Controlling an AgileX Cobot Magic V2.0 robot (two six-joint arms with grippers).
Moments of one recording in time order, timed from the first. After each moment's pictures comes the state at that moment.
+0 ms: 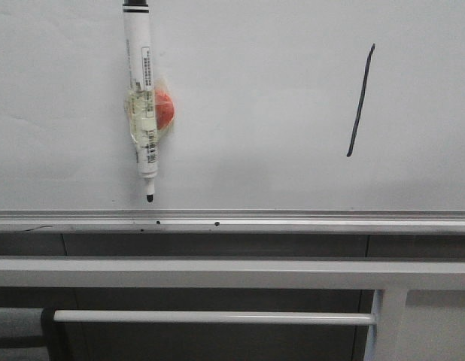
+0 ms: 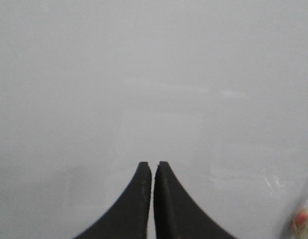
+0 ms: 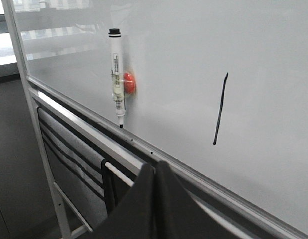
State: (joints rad) left arm -1.08 0.11 -0.41 -1.85 -0.79 1.86; right arm 0.69 0.10 -0.03 -0.29 0.02 0.25
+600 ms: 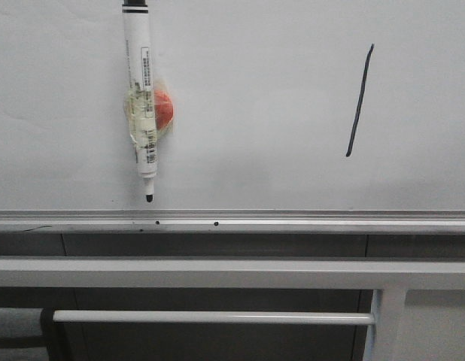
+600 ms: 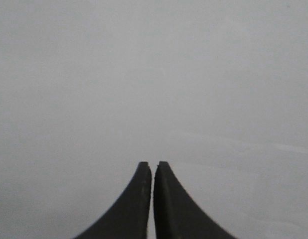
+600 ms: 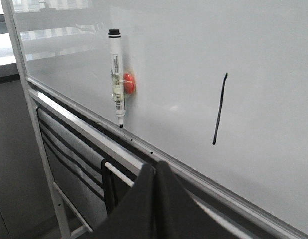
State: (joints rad) left arm -0.13 0.07 -0.26 -1.84 -0.04 1.68; right arm 0.69 0.10 -0.03 -0.29 0.02 0.25
